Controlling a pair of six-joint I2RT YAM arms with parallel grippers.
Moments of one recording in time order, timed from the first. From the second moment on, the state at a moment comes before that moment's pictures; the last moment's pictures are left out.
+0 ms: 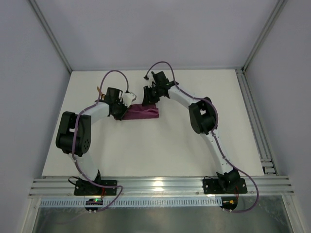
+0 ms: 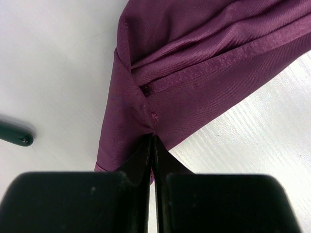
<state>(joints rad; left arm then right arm) -0.22 1.80 1.09 -0.32 0.19 0.47 0.54 2.53 2.16 -0.47 -0.51 0.24</state>
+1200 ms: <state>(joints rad) -0.26 1.78 1.10 -0.42 0.27 0.63 0.69 2.01 1.32 -0.05 -0.36 0.50</state>
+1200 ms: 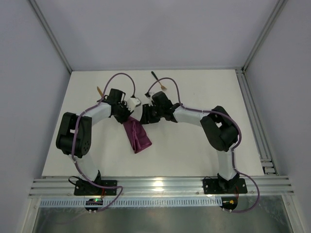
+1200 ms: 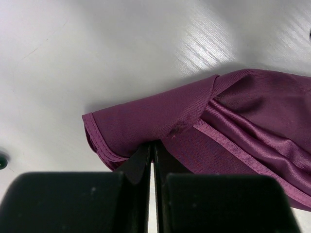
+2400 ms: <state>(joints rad) -0.29 1.81 1.14 -0.44 0.18 0.47 0.73 2.17 1.36 0.13 -0.47 0.66</state>
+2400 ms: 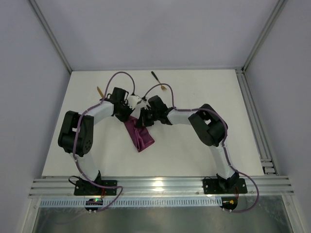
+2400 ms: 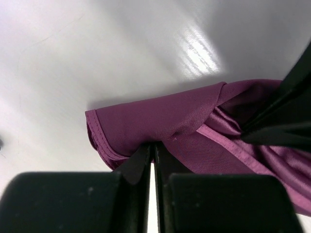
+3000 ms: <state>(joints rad) -0.31 1.50 1.07 -0.44 0.37 0.57 0.66 2.22 1.34 0.21 -0.61 0.73</state>
